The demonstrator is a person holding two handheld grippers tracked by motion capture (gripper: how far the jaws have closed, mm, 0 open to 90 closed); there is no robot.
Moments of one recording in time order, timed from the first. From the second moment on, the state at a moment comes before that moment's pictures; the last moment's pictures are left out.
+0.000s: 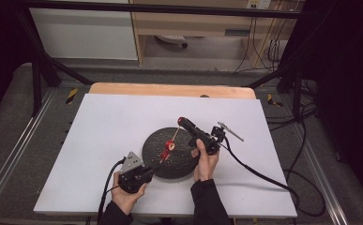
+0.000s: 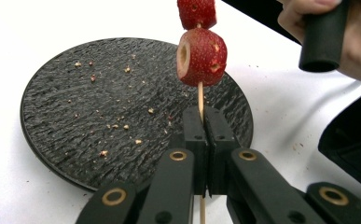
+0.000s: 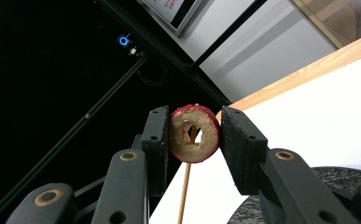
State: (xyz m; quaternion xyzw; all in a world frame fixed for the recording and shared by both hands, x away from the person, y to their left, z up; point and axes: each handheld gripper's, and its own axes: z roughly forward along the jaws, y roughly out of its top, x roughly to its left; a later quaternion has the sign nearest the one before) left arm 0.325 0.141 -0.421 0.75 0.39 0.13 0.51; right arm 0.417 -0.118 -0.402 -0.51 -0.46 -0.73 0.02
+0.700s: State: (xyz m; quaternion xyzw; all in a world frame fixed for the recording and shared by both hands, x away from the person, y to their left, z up) left arm 0.342 0.131 -0.412 0.76 0.38 0.13 0.51; right arm 0.407 -0.114 -0.406 -0.50 -0.49 -0.71 0.02
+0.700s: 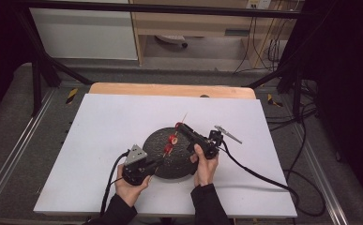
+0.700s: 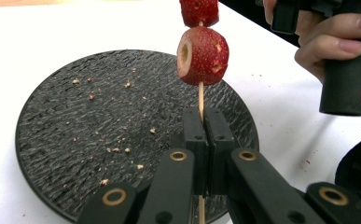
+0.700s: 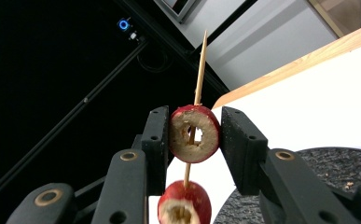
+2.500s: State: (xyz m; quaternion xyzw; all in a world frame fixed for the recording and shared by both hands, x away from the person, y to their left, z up) left arm 0.359 0.164 -0.393 0.82 0.36 0.11 0.44; right arm 0.380 -0.214 -0.440 -0.41 -0.79 -0.43 -0.09
